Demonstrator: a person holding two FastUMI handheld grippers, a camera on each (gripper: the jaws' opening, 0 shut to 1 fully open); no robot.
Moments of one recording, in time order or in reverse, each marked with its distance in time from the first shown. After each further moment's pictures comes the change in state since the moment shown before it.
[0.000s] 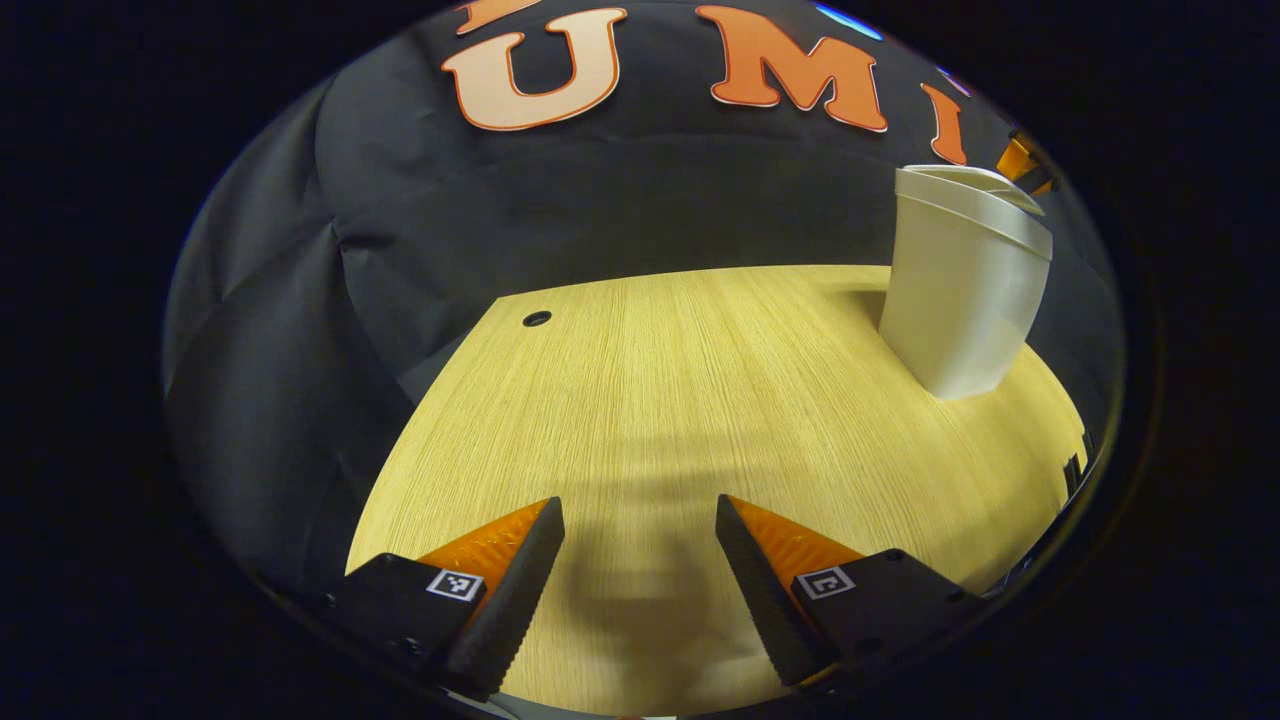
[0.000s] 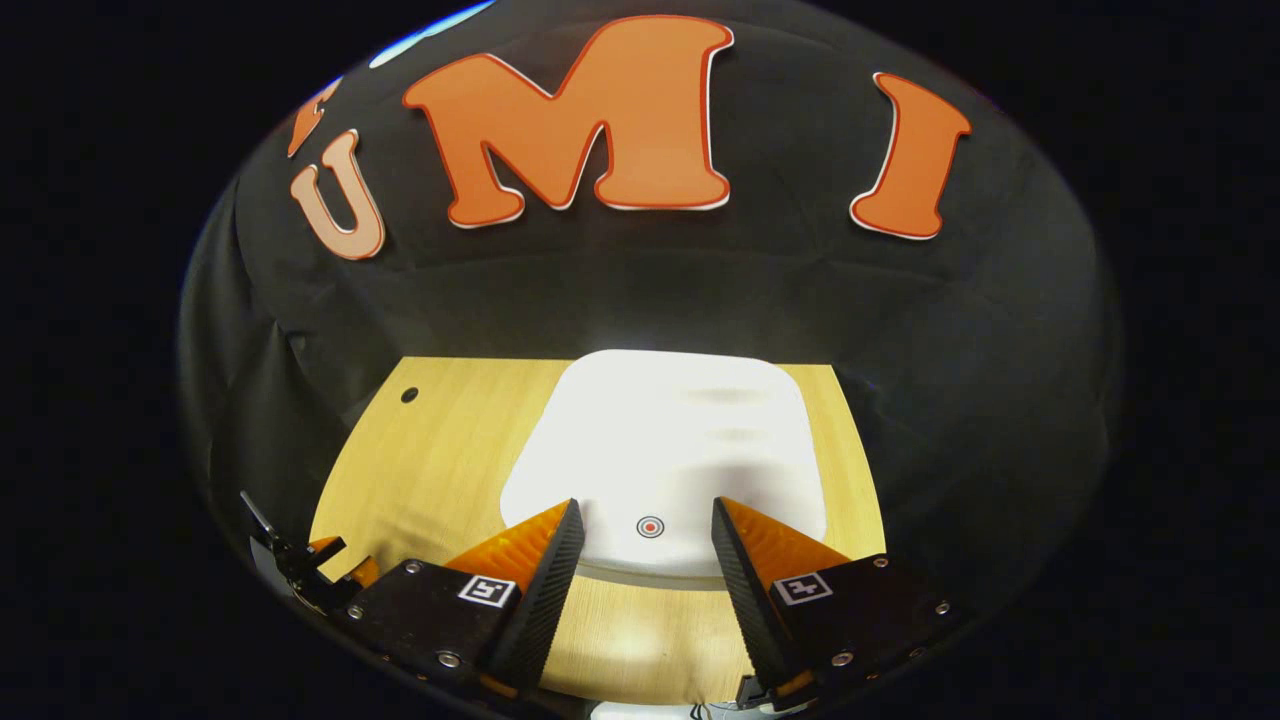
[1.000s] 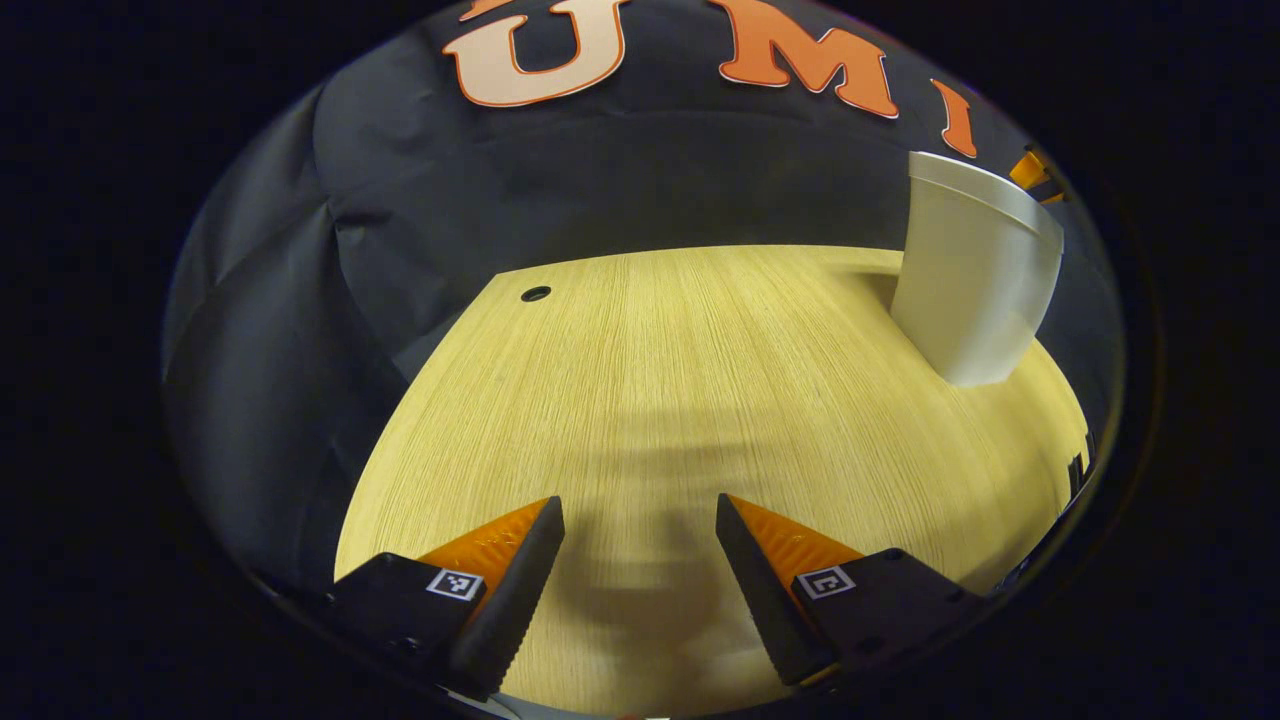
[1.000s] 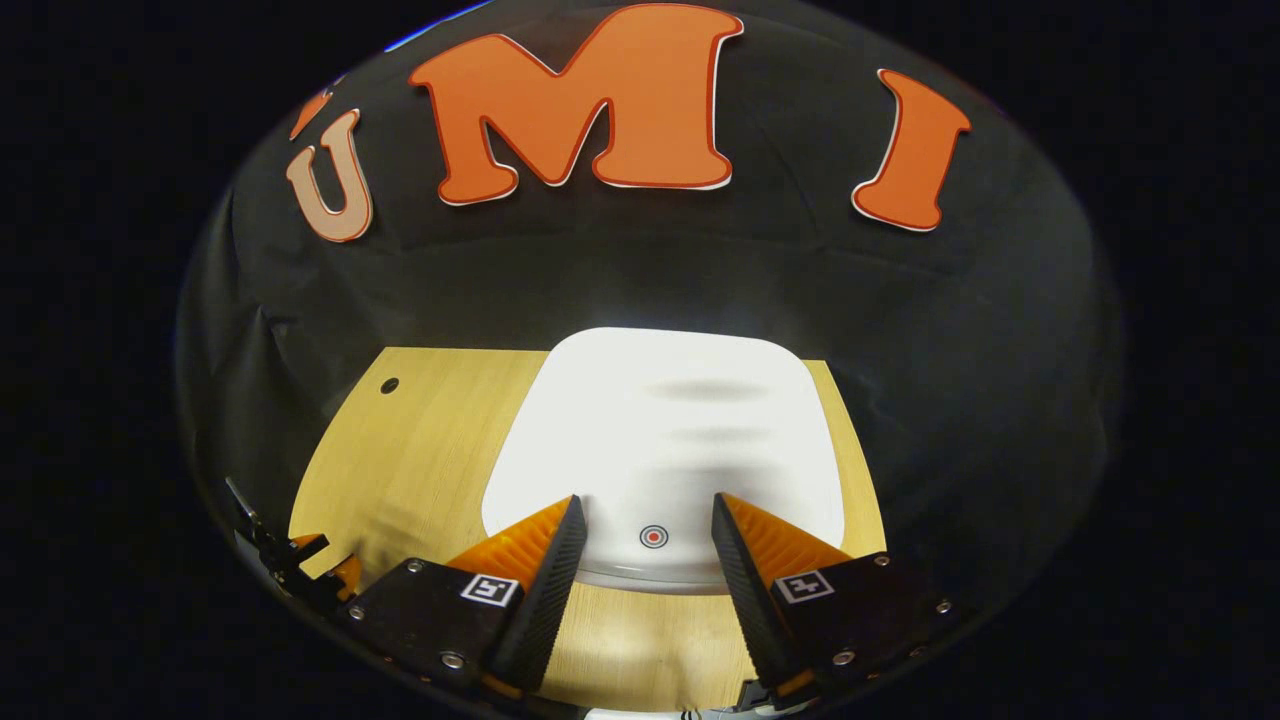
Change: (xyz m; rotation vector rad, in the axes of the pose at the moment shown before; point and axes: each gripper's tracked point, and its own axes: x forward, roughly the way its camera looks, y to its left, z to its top) left arm 0.000 -0.001 -0.007 -0.007 0.062 -0.011; right arm 0.017 0.001 -0.009 -0.017 -0.029 -0.043
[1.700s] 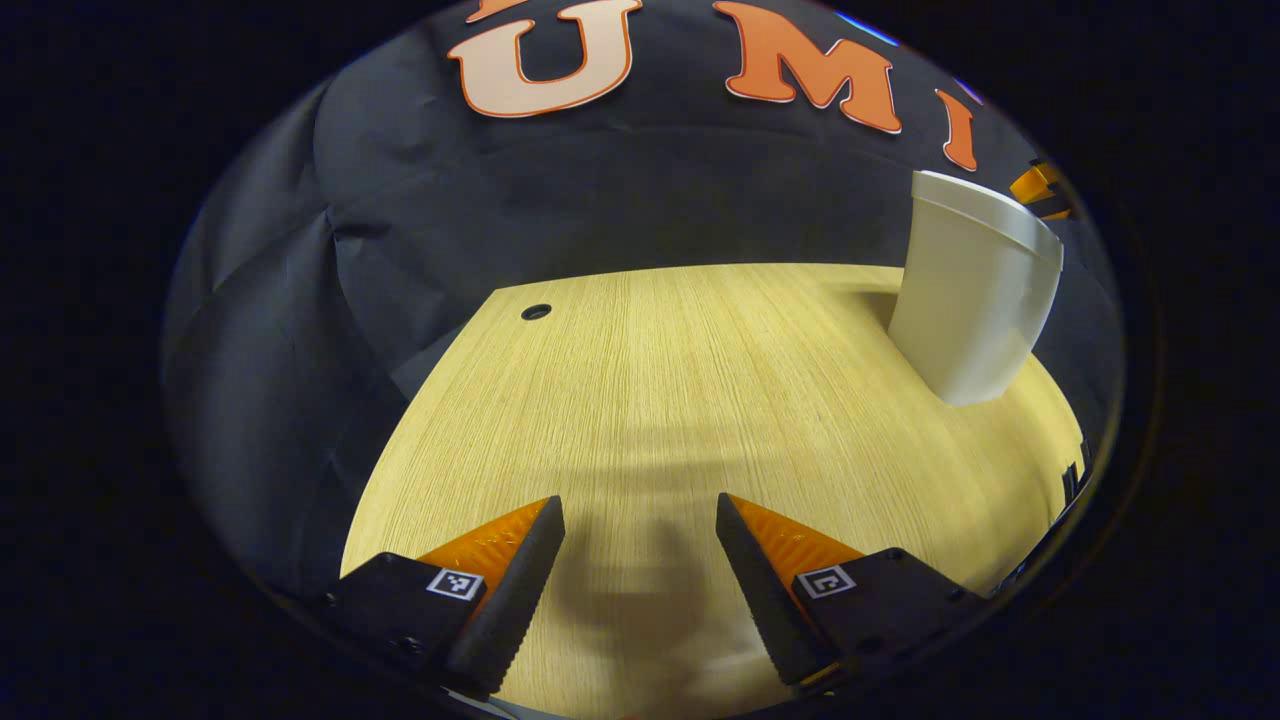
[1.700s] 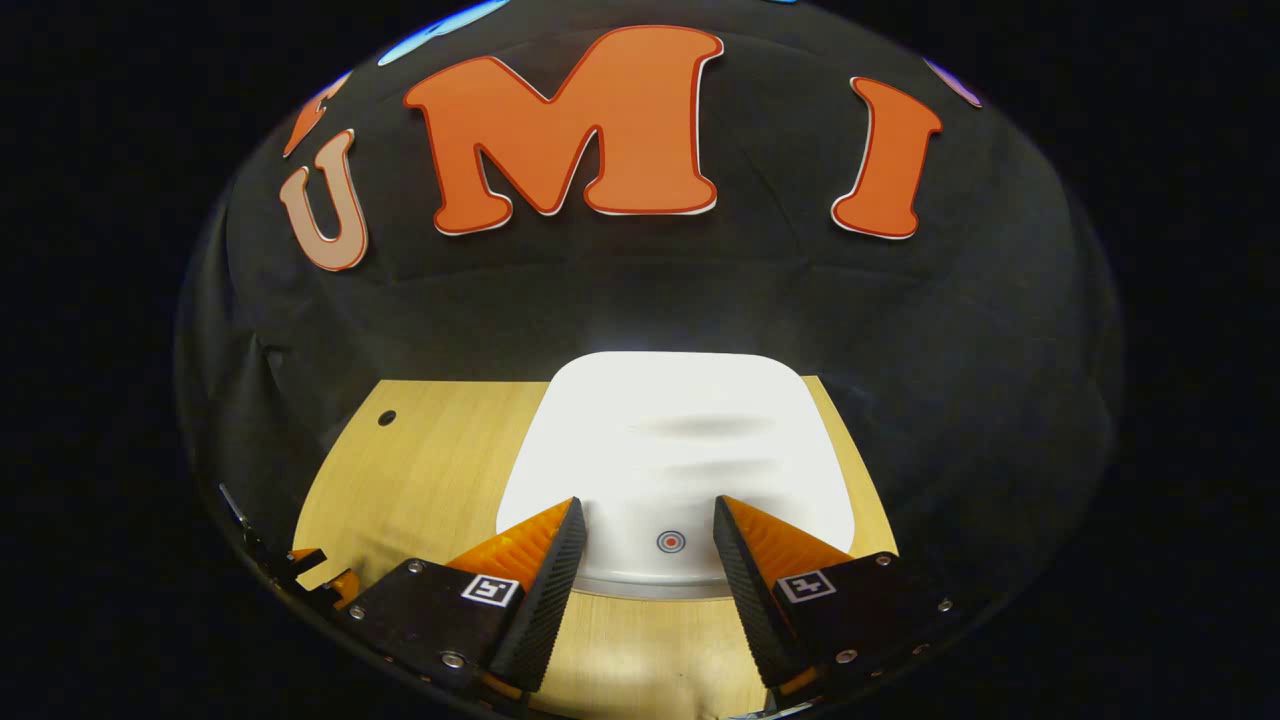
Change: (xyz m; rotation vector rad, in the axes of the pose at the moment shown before) left arm -0.009 -0.003 0.024 -0.011 -0.064 -0.016; right arm -0.005 0.013 0.006 0.073 -0.114 -0.022
